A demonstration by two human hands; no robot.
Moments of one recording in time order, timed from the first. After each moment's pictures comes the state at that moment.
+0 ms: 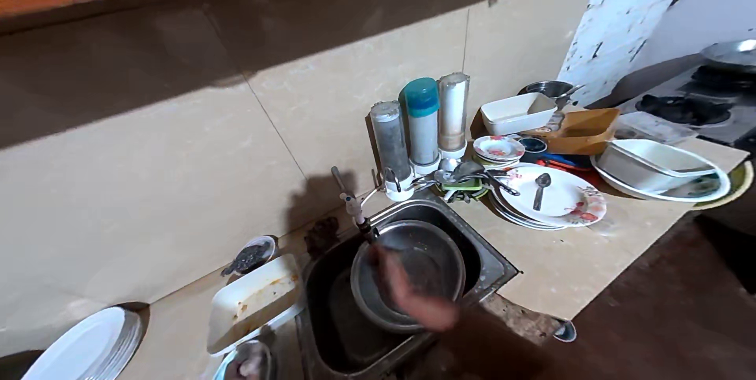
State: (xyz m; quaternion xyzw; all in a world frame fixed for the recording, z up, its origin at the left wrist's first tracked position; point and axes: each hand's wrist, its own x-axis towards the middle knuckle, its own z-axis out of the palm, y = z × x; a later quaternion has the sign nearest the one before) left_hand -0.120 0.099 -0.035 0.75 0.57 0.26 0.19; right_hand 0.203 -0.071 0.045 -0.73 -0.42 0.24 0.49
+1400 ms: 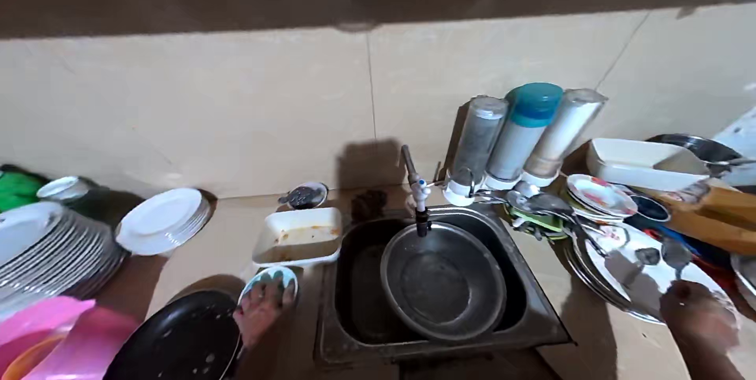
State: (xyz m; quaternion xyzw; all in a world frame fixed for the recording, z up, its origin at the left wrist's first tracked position) left_hand -0.111 0.080 -0.031 0.74 0.64 0.17 0.02; right_hand 0.499 -0.307 -0.035 -0.96 -0.06 -0.05 0.26
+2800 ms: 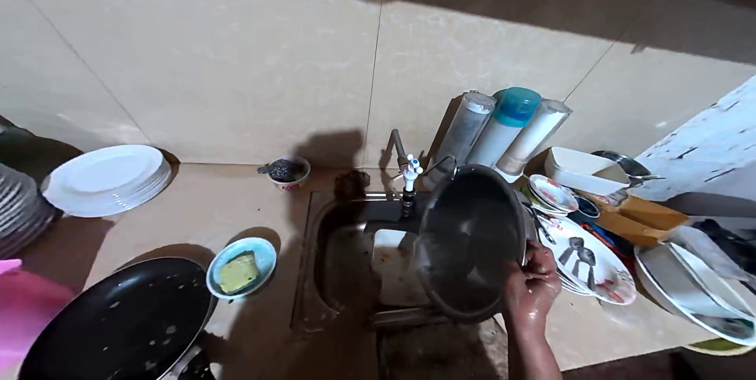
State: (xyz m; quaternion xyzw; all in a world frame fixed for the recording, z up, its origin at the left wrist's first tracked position) left_hand 0.079 -0.010 -0.080 0.69 0.52 0.06 0.50; right_hand 0.238 -0.185 0.072 -0.69 -0.30 -0.19 0.63
